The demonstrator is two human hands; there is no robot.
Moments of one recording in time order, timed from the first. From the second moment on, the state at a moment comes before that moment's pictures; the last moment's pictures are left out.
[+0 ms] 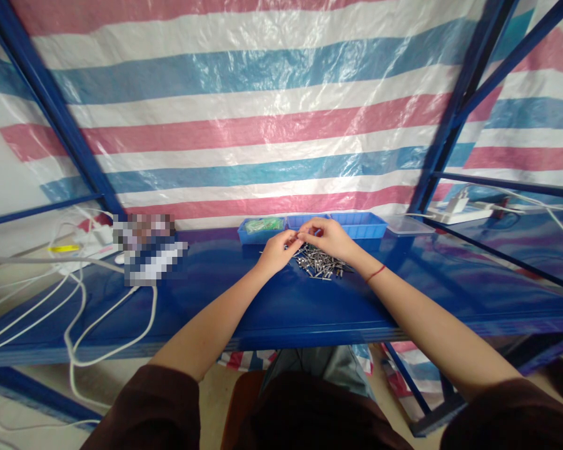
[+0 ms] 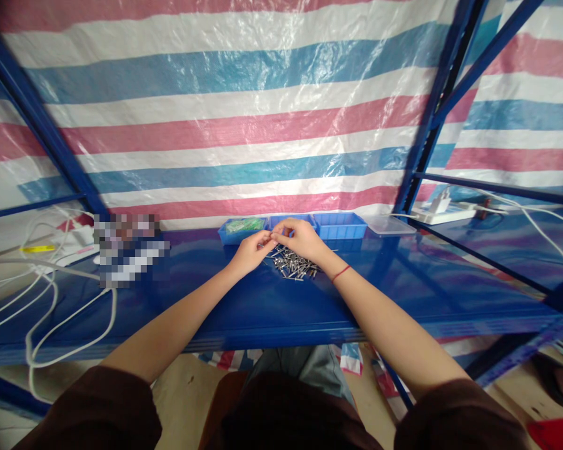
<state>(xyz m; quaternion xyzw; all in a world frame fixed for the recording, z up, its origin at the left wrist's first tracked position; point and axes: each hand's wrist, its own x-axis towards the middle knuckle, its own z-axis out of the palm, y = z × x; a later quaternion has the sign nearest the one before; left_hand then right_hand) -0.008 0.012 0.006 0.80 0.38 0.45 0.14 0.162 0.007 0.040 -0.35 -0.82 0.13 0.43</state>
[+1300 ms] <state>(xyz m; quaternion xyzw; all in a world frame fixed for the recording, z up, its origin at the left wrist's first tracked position) -0.013 0.012 0.003 0.86 0.39 0.32 0.05 0.185 0.017 0.039 -0.36 -0.90 0.14 0.18</state>
